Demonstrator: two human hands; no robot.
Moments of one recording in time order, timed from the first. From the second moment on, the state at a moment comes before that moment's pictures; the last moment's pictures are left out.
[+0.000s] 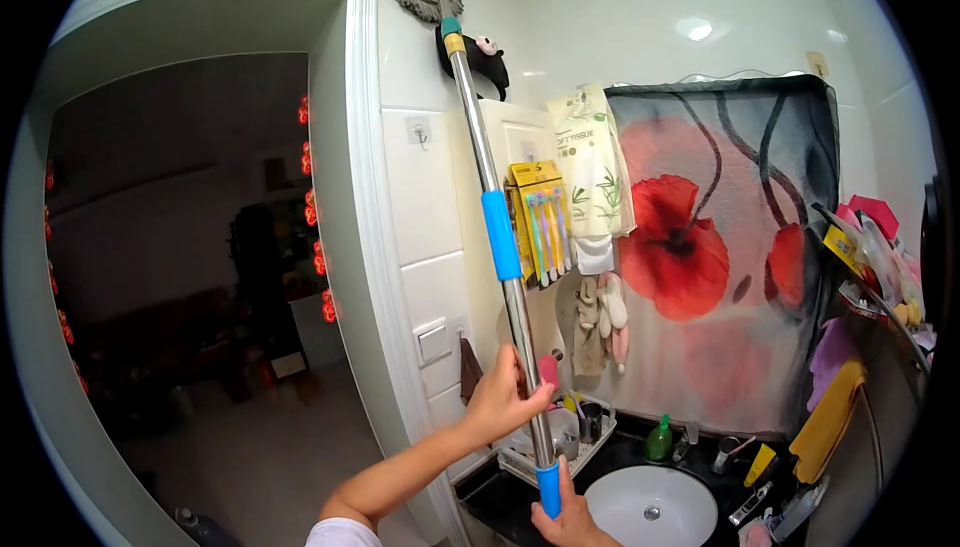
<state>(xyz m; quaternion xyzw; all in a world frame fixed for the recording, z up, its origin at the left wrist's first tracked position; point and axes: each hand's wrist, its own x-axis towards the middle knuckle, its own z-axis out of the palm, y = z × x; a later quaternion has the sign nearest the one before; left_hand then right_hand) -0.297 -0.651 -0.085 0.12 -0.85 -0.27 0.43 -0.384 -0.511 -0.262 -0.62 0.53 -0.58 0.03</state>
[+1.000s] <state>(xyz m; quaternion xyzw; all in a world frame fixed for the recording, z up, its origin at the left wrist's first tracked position) -0.260 -0.636 -0.082 0.06 -0.73 -0.48 0.49 -0.374 -0.526 -0.351 -0.64 0.49 -0.59 0.06</state>
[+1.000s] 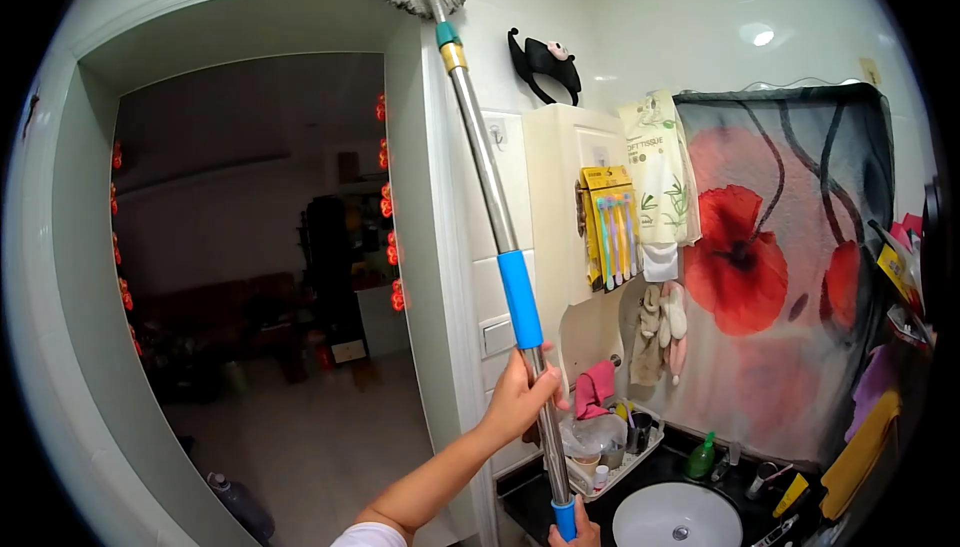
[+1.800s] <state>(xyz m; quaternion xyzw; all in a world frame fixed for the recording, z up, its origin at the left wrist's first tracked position) -0.079 -0.649 0.006 0.29 -0.77 0.02 0.57 -0.128 -0.577 -0.377 -0.58 0.42 -0.66 0.22</state>
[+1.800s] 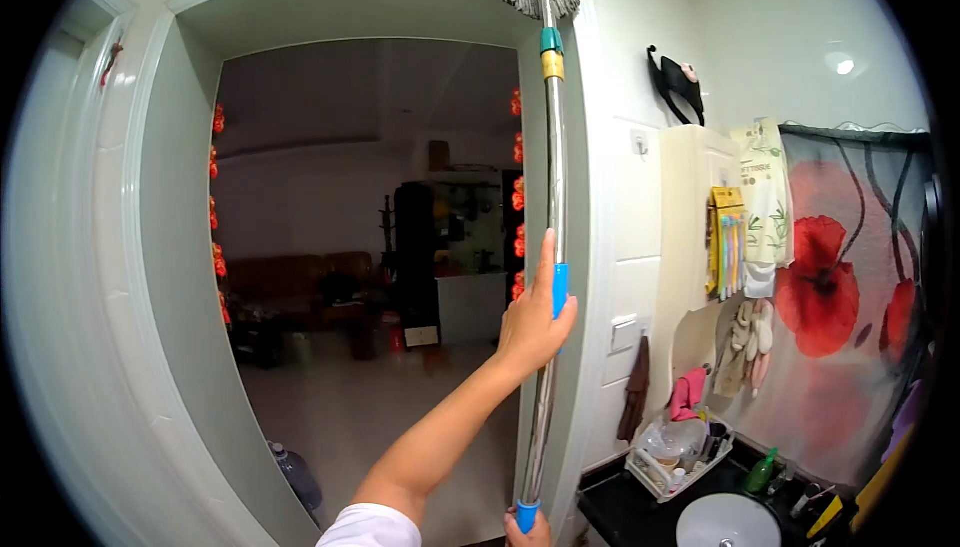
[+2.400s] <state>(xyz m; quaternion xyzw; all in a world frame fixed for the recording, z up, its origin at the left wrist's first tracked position) 0.141 -0.558 0.027 0.32 -0.59 0.05 0.74 0.011 -0.545 -0.329 -0.70 0.46 -0.47 0.27</state>
